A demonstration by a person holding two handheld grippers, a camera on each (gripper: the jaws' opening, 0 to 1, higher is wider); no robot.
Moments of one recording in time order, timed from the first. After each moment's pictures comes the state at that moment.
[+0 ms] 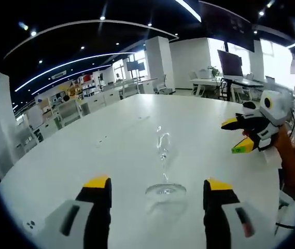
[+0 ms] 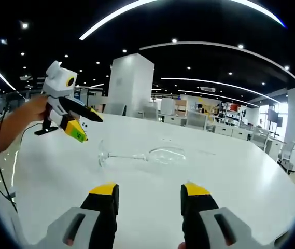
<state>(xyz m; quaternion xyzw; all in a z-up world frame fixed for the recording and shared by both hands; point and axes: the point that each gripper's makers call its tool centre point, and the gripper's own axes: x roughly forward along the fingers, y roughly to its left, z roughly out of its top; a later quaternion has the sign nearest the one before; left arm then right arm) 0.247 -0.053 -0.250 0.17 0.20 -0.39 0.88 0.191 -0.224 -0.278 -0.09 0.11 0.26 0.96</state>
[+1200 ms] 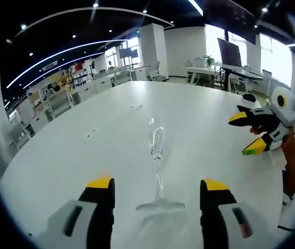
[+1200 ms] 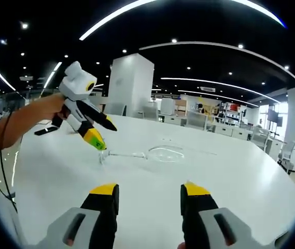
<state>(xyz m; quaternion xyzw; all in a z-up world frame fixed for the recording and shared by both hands) 0.274 -0.087 -0.267 0.18 0.25 -0.42 0.85 0.192 -0.227 -0.277 -0.09 0.11 0.26 0.96</state>
